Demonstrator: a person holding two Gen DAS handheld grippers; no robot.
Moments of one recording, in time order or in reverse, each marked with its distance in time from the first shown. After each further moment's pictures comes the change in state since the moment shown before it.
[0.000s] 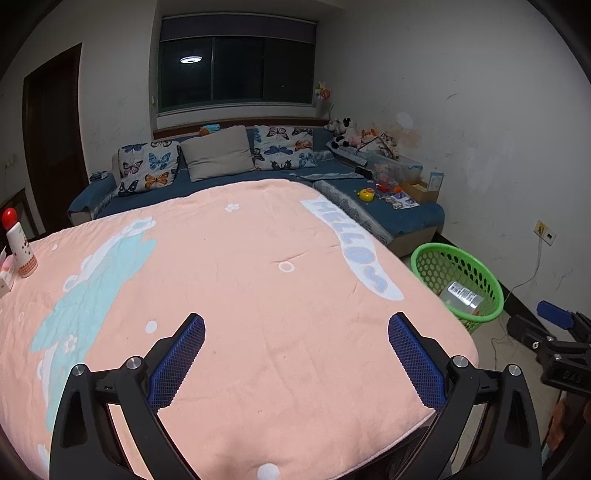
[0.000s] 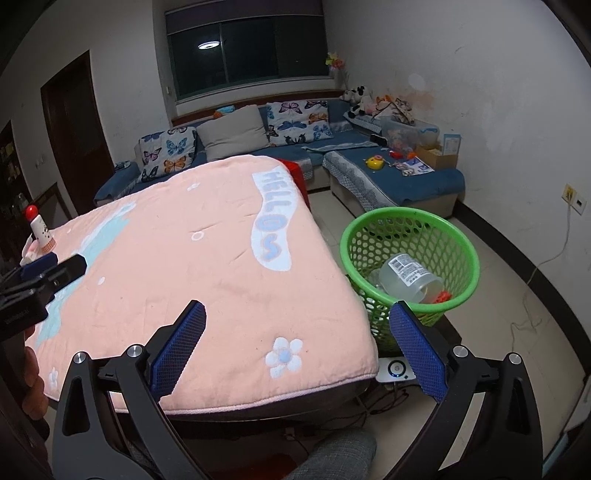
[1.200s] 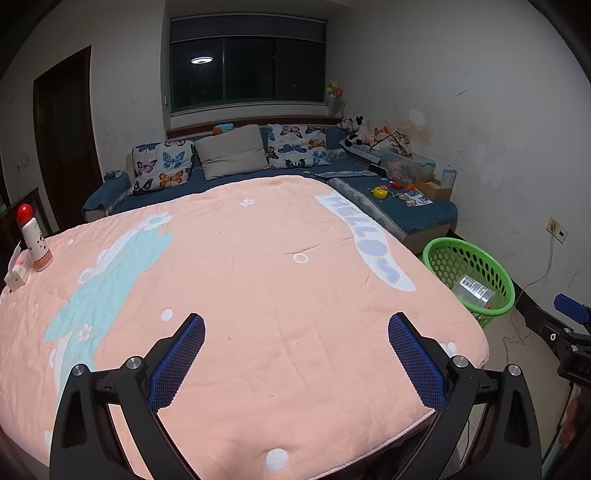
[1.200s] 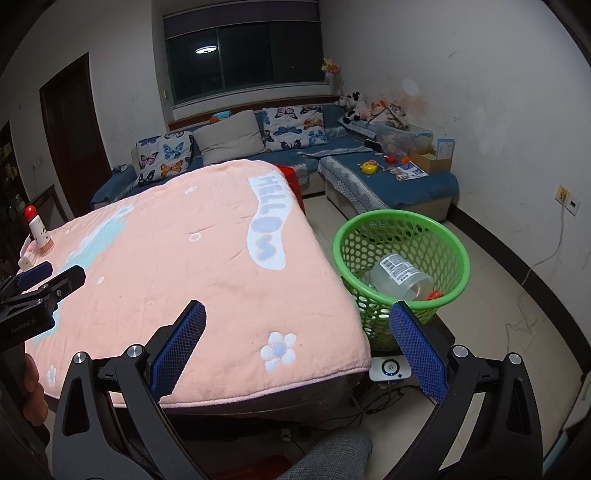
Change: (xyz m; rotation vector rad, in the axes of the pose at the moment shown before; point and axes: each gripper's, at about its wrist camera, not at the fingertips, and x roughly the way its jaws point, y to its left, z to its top) left arm -0.010 -0.004 -0.011 0.001 0.000 0.064; right arm -0.015 0.001 -0.008 -0.006 -0.019 -0.017
